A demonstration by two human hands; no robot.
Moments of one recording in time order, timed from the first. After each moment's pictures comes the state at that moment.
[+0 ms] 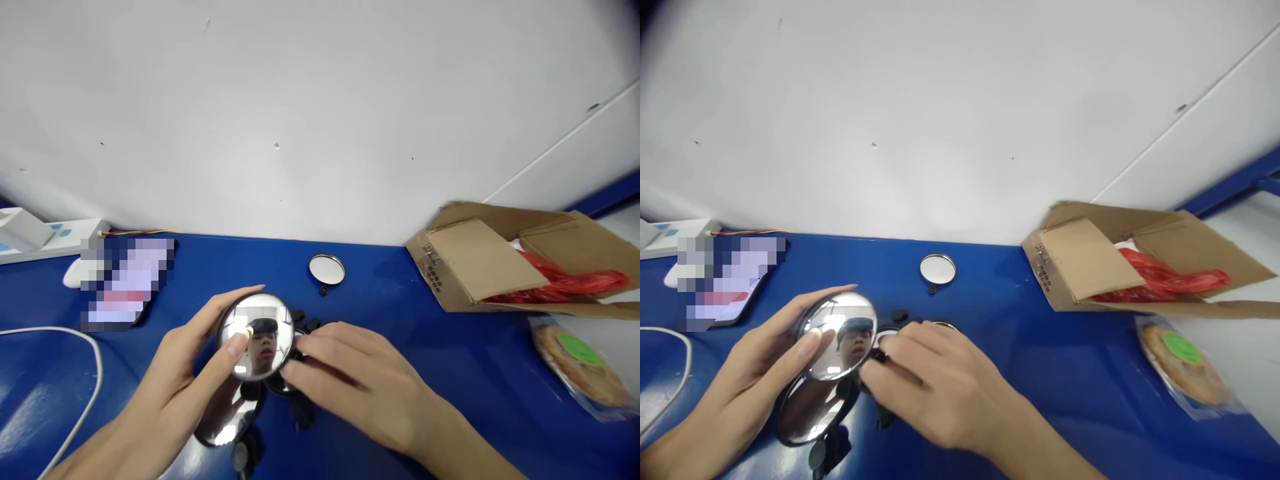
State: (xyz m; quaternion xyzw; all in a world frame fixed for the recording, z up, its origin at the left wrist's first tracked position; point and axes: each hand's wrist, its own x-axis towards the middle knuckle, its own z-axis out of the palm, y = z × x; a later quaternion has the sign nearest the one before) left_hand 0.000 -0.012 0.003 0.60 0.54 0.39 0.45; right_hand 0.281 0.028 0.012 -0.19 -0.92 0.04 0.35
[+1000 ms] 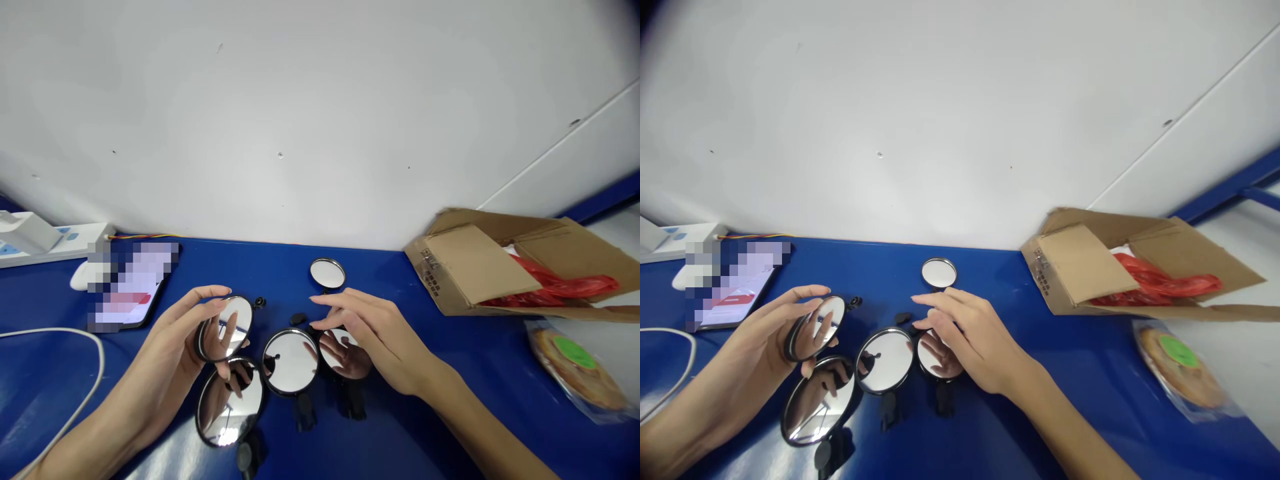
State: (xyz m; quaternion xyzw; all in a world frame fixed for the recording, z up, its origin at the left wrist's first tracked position) left_hand -0.002 0.007 0.006 0.23 0.56 0.51 0.61; right_hand 0.319 0.065 0.005 -0.36 -0.86 0.26 0.26
